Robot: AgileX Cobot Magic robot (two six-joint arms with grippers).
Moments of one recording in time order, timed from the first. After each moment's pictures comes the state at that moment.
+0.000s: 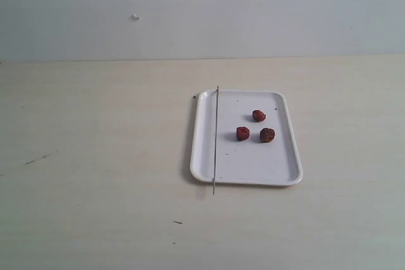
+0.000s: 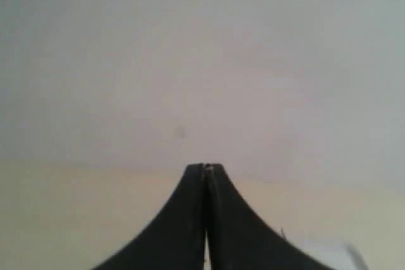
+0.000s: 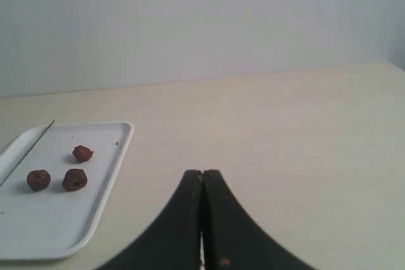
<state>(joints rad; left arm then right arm) -0.22 1.02 -0.79 -0.61 0.07 0.31 -0.18 0.09 -0.01 0.07 0.20 0.03</state>
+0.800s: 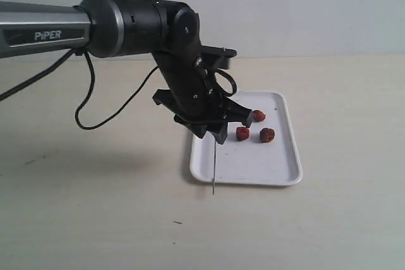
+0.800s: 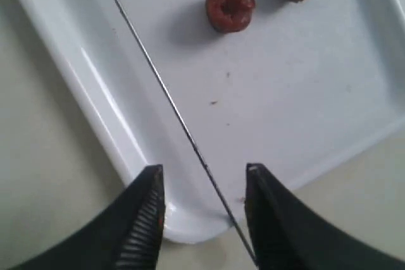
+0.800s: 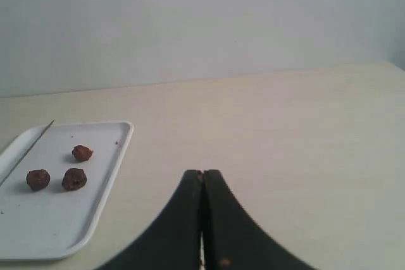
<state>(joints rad) -0.71 2.21 -1.77 -0.16 0.93 -0.09 -0.18 0.09 -0.01 0.07 0.20 0.03</state>
